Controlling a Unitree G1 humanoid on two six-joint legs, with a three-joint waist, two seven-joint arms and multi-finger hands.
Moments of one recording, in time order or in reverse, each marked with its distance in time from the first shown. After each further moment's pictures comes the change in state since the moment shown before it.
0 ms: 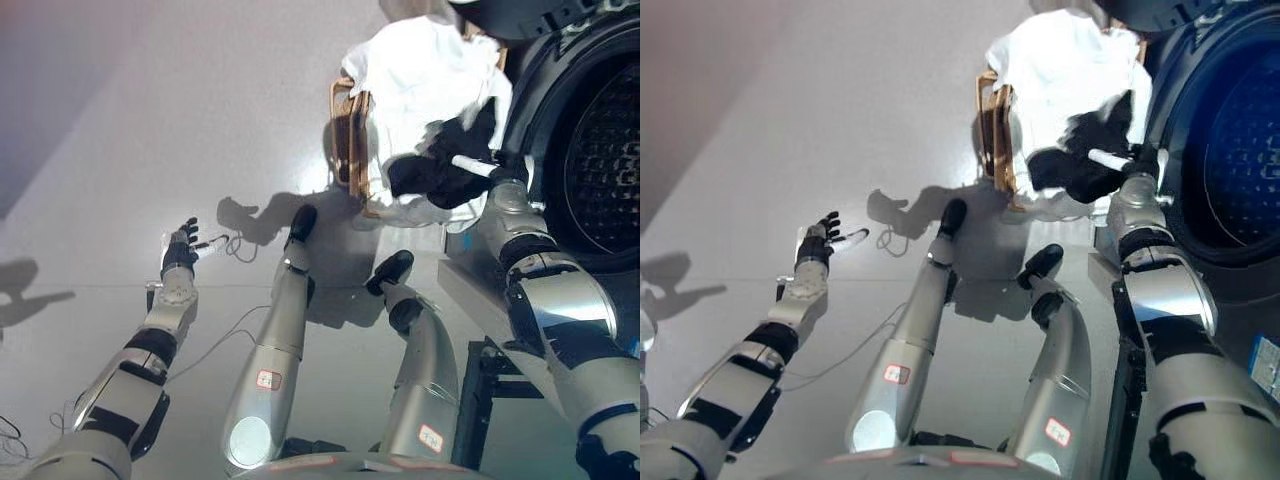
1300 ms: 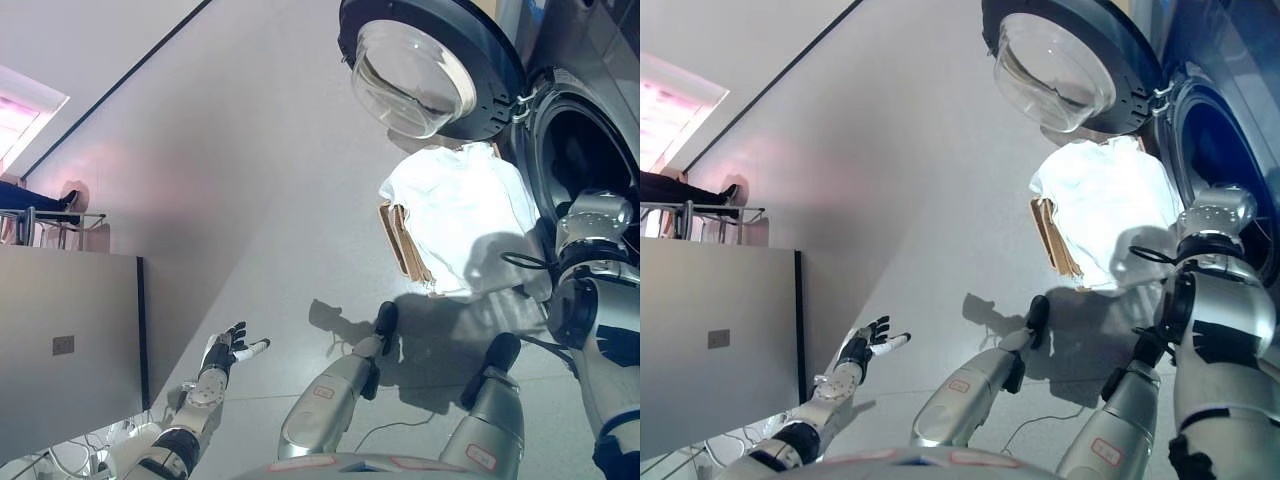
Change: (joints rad) left arm 0.397 -0.189 -0.015 -0.048 0.089 -0.020 -0.137; right arm 0.020 -0.181 -0.428 -0.060 0.690 -0.335 -0.037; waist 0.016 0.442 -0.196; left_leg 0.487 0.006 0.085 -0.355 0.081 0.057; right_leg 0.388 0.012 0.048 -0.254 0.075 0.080
